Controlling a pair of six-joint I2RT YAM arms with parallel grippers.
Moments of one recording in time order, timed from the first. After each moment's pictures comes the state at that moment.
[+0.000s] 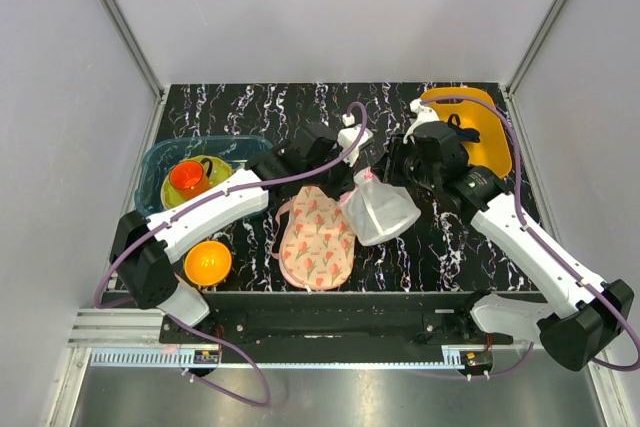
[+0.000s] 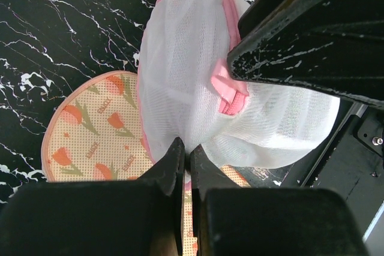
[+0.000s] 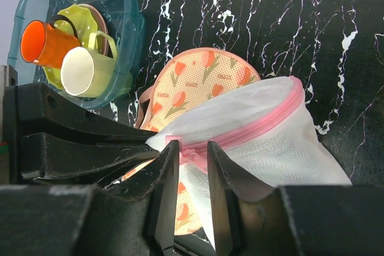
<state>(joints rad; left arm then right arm) -0.85 1.54 1.36 -0.47 0.18 -0.06 0.58 1.16 1.16 -0.52 0.01 0.55</state>
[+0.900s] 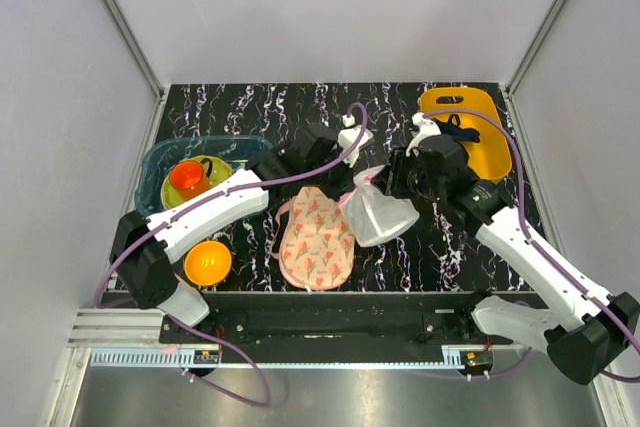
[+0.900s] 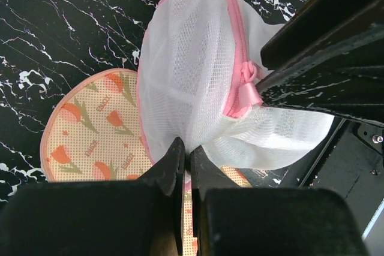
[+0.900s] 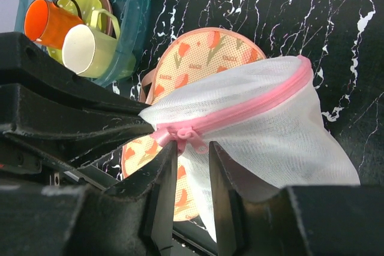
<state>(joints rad) -0.85 1.54 1.36 -0.48 0.18 -0.06 0.58 1.09 1.05 -0.48 -0.05 0.55</state>
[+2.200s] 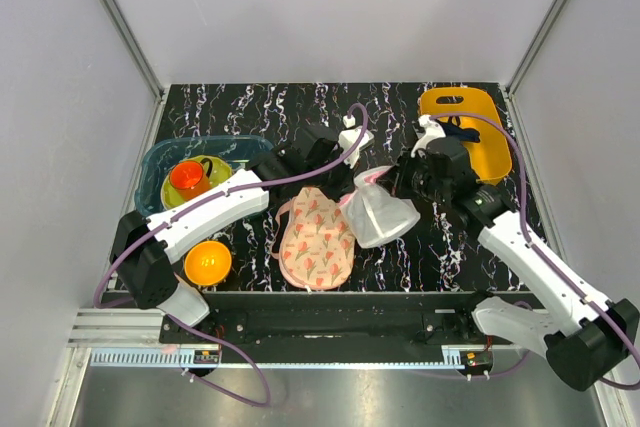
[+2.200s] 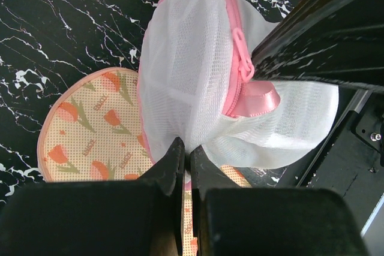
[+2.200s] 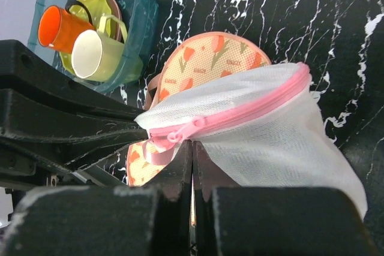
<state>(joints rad) -0.85 1.54 1.36 -0.48 0.18 -0.06 0.53 1.06 0.98 -0.41 -0.13 0.56</state>
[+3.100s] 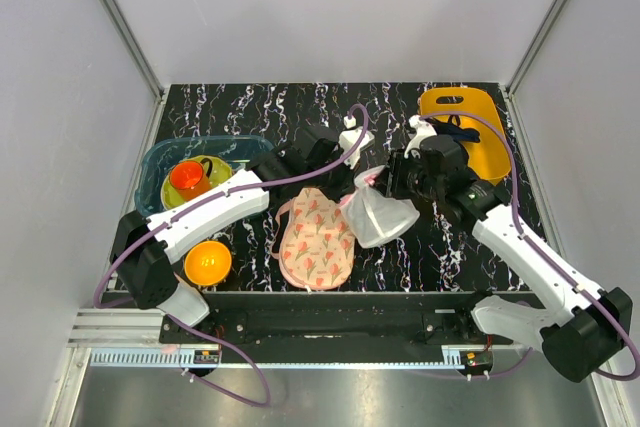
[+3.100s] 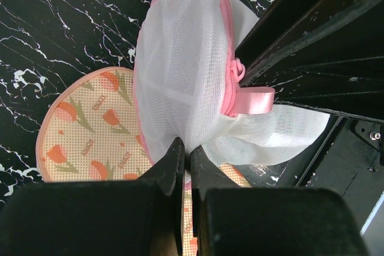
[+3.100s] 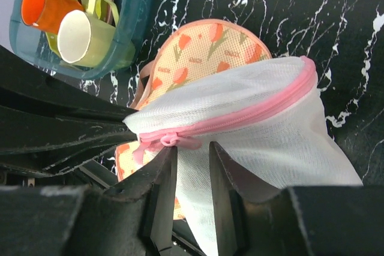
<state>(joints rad) -0.85 1.54 1.36 -0.48 0.18 -0.06 0.53 1.10 0.98 -0.42 -0.16 0.50</state>
